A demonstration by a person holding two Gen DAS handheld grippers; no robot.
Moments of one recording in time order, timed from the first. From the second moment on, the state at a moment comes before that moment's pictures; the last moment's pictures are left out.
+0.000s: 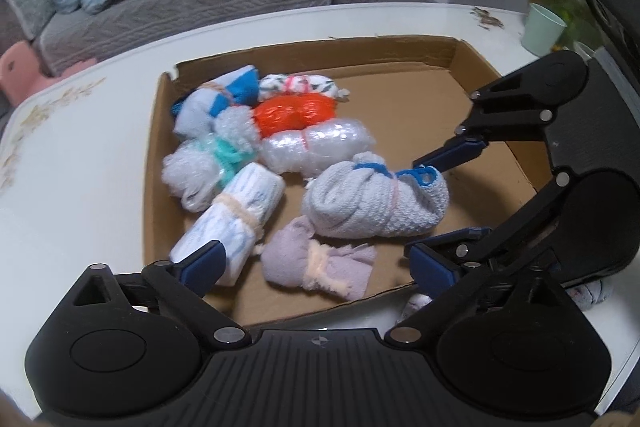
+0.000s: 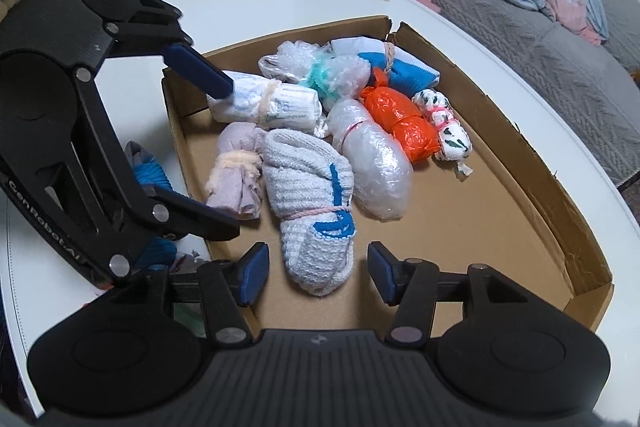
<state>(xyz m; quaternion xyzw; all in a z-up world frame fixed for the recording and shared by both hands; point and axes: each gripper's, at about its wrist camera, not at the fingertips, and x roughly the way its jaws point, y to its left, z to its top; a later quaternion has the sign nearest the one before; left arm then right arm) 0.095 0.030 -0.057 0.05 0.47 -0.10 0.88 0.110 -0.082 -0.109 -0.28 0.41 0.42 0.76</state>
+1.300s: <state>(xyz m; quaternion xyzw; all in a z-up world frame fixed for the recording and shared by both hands) -0.029 0.048 -0.035 -0.07 0.40 -0.01 0.91 -0.014 -0.161 -0.057 -0.07 0.36 0.26 0.89</state>
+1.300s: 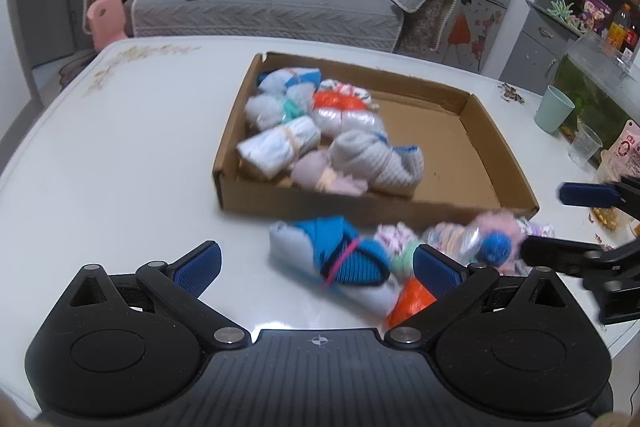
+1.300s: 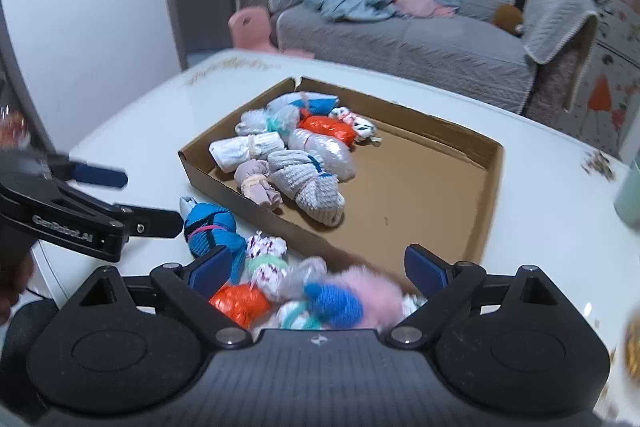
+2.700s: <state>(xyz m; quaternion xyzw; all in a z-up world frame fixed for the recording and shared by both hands) -0.062 -0.047 -0.121 0.05 0.31 -0.20 0.93 -0.086 -0.230 -0.154 -0.04 0.28 0.24 0.93</state>
